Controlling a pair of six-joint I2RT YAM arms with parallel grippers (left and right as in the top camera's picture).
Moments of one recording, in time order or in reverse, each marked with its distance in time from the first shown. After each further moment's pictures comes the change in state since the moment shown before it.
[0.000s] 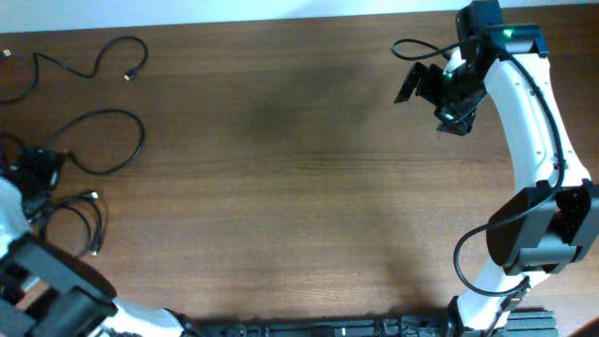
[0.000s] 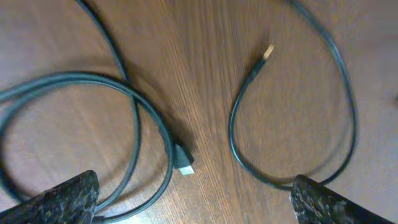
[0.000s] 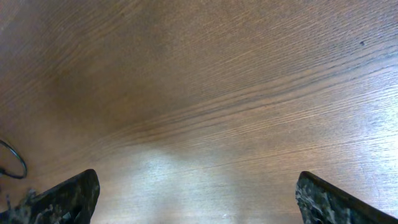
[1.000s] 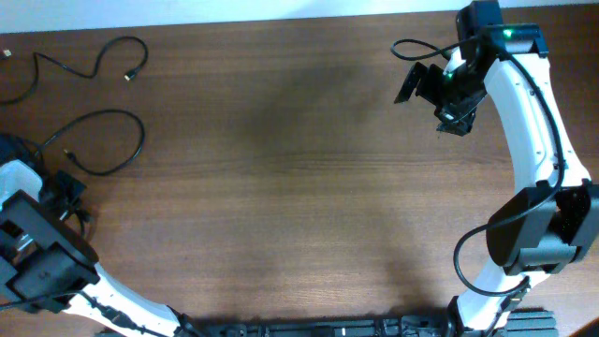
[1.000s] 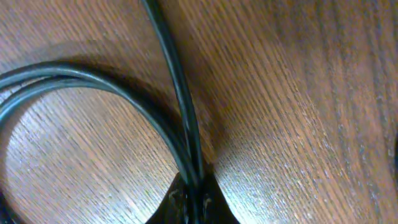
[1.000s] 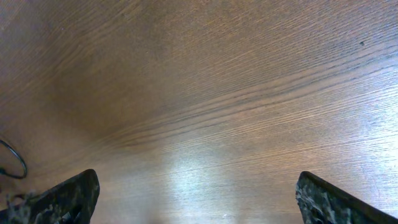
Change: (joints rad) left arm -0.044 0.246 0.006 0.018 -0.245 0.269; right arm 0.000 0.000 0.000 0.000 0.000 0.000
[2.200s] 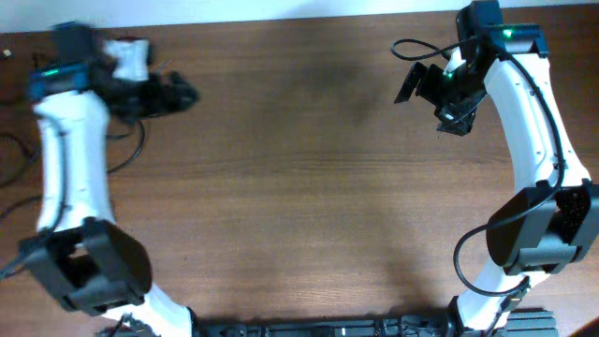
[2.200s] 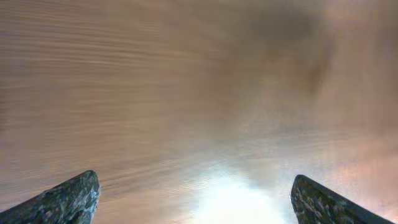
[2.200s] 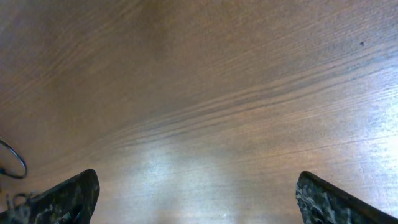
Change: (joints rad) left arm -0.559 -0.211 0.380 -0.365 0.591 0.313; right arm 0.000 0.000 0.000 0.000 0.000 0.000
